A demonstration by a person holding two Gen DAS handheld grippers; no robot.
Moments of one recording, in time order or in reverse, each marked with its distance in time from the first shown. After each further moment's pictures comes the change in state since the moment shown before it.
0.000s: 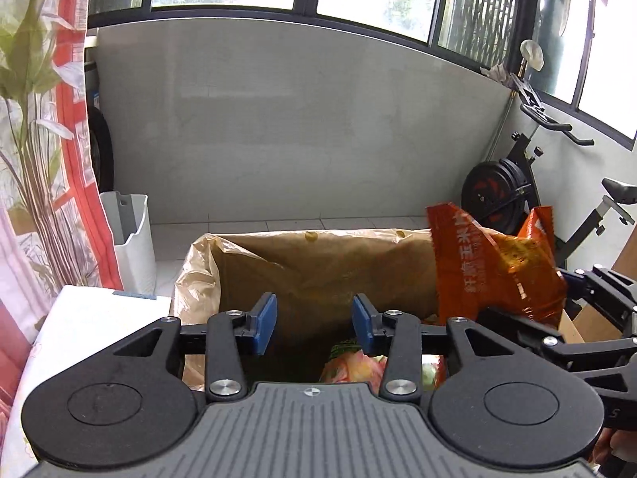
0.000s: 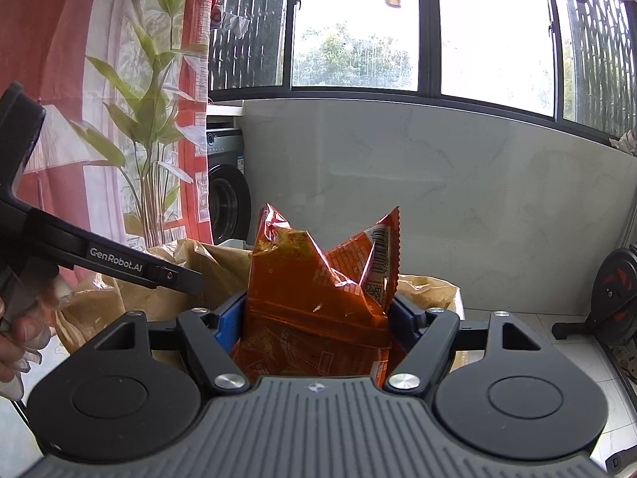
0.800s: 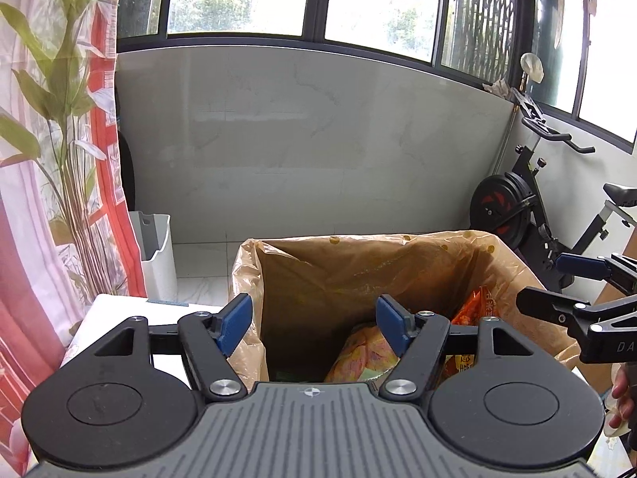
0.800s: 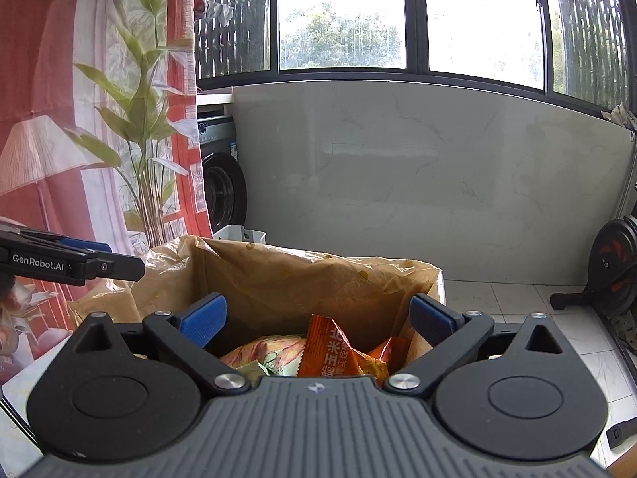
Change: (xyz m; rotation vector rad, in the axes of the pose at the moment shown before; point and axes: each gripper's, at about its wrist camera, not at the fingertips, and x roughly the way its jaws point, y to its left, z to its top) left arm -0.058 0.010 -0.014 0.030 -0.065 0.035; right arm -0.028 -0.009 0.012 0.057 0.058 -0.019
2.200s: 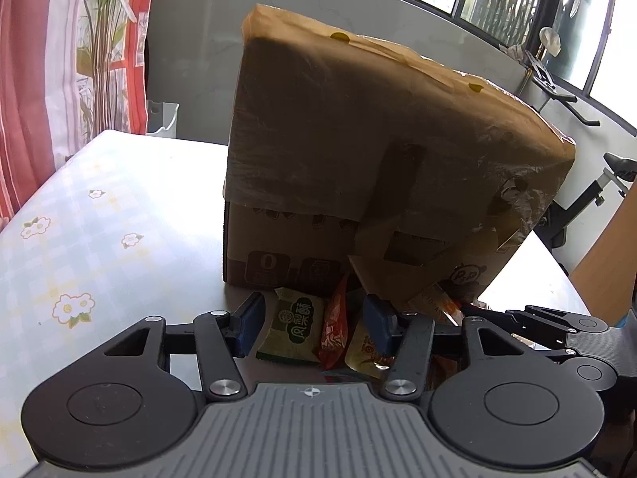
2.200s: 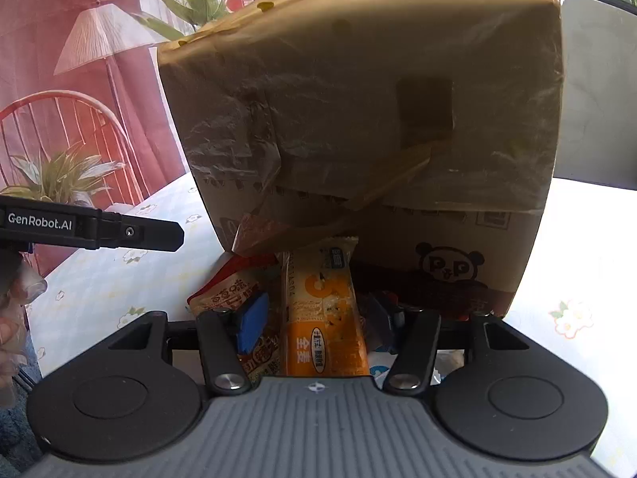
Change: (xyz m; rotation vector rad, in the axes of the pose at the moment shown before) left arm -0.020 -0.001 -0.187 -0.142 0.169 -0.032; right arm -0.017 0.052 -0.190 0.082 0.221 0.201
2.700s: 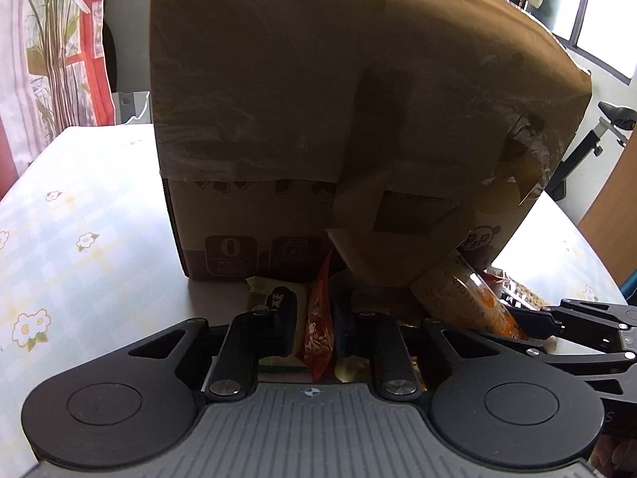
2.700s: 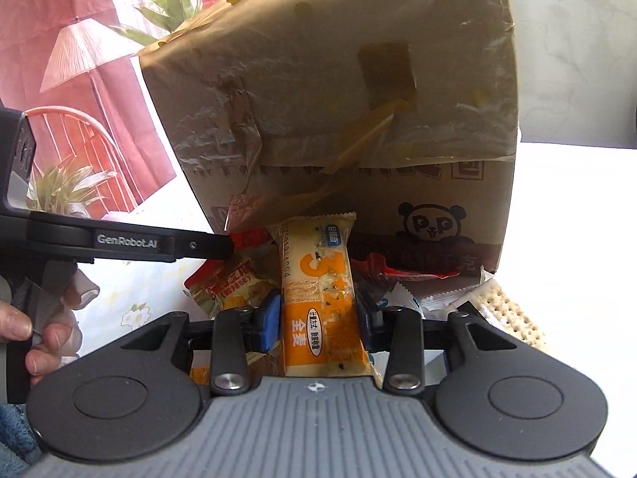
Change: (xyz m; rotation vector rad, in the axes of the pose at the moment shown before) left arm 0.055 -0.021 -0.007 0.114 0.096 -0.005; right arm -0.011 -0.009 -0.017 0.088 0.008 -0.013
